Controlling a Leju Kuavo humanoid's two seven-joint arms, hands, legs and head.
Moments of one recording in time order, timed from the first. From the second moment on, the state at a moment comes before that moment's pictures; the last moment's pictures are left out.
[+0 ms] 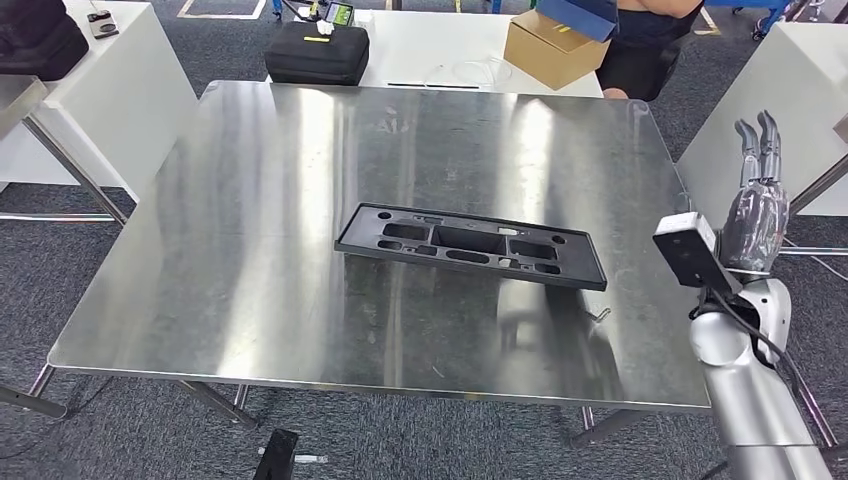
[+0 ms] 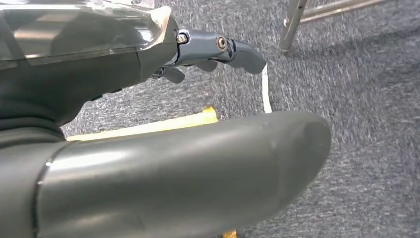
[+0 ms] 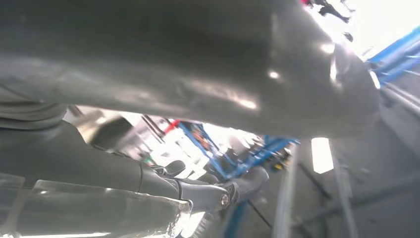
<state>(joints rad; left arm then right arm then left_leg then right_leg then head) -0.16 -0.16 0.18 -0.27 -0.41 0.44 -0.31 -0.41 -0.37 0.10 -1.38 0.61 -0.53 -0.19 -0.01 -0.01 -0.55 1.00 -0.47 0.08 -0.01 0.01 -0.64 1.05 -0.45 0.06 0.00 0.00</state>
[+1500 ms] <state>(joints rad) -0.14 -0.15 0.13 -0.27 -0.35 0.48 -0.34 -0.15 -0.29 0.07 -1.63 0.61 -0.60 -0.21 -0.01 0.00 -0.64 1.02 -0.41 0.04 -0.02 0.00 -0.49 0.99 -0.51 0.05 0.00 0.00</state>
